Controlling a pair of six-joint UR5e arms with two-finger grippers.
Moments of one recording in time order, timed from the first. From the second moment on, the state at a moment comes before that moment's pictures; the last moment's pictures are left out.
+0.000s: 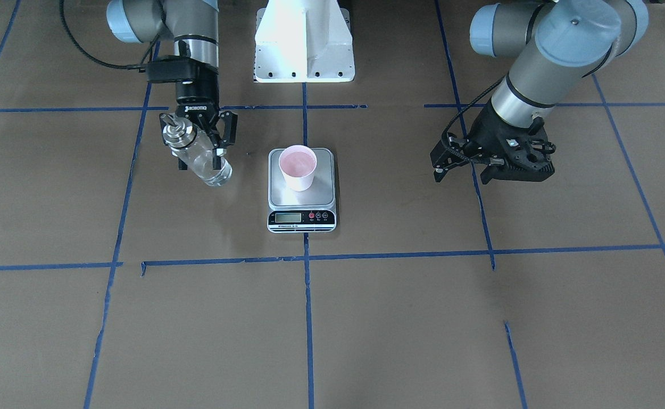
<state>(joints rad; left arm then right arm) -0.90 -2.04 -1.85 -1.61 -2.16 -0.98 0.25 -1.35 1.95 -1.26 0.67 1.60</state>
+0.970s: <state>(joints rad) -0.90 -2.04 -1.85 -1.61 -2.16 -0.98 0.28 -1.52 1.88 -1.20 0.67 1.66</state>
